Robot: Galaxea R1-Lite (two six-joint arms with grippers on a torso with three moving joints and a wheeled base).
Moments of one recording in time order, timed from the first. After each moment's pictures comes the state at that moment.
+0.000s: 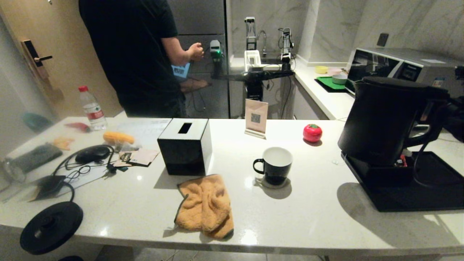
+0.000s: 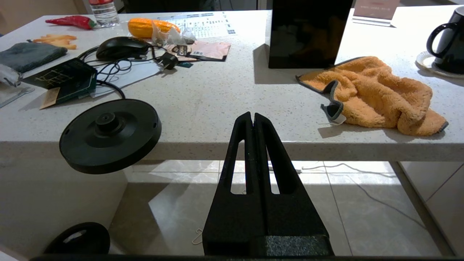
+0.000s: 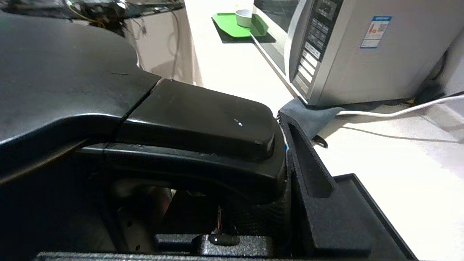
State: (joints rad) left arm 0.00 0.00 0.00 0.01 -0.01 0.01; right arm -0.15 1.60 -0.82 -0.84 -0.15 -0.05
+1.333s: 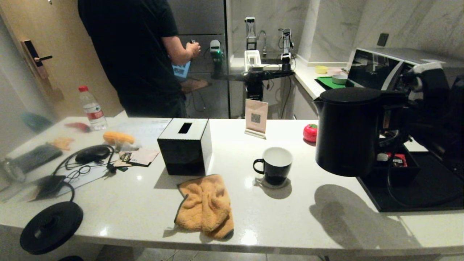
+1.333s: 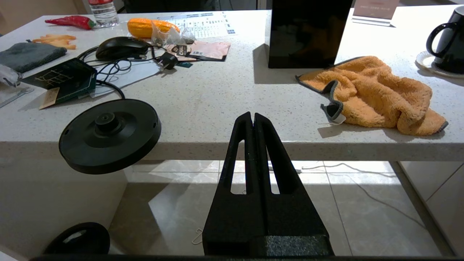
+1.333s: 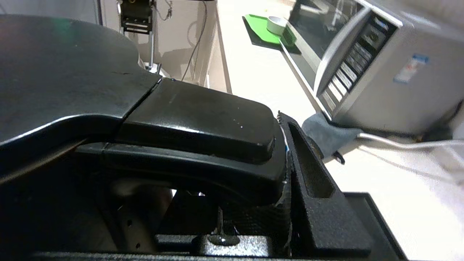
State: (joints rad) left arm 0.00 0.00 0.00 0.01 -0.01 0.01; right arm 0.14 1.59 -0.79 -0.86 -0.34 -0.25
